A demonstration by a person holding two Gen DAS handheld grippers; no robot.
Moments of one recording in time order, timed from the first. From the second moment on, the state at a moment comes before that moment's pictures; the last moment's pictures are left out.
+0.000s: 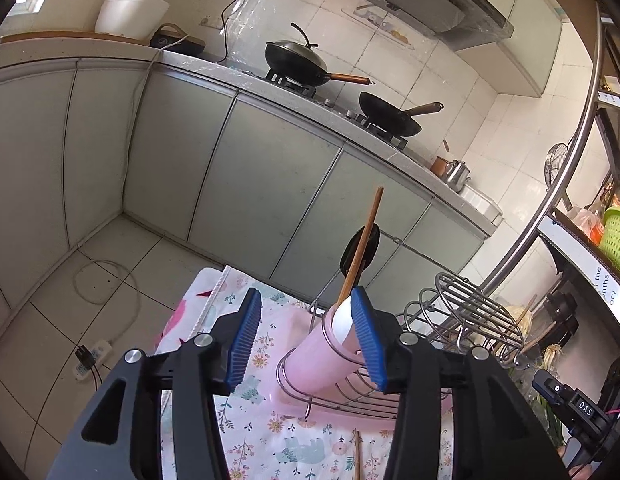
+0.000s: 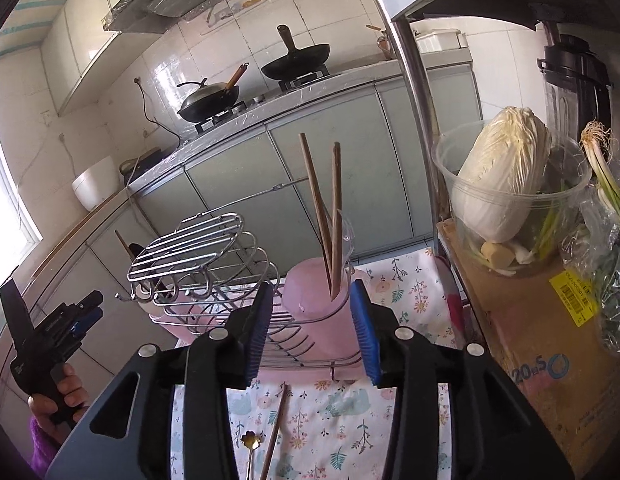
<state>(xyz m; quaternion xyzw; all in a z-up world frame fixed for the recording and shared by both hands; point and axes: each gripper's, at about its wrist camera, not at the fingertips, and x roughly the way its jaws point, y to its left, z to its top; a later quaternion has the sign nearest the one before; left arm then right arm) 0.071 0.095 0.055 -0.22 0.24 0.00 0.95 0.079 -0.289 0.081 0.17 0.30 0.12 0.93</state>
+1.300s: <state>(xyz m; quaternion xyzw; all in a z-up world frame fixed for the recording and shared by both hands) -0.009 0.025 0.013 -0.10 0.32 -0.04 0.94 -0.010 -0.237 0.046 0.09 0.33 0.14 0.93</state>
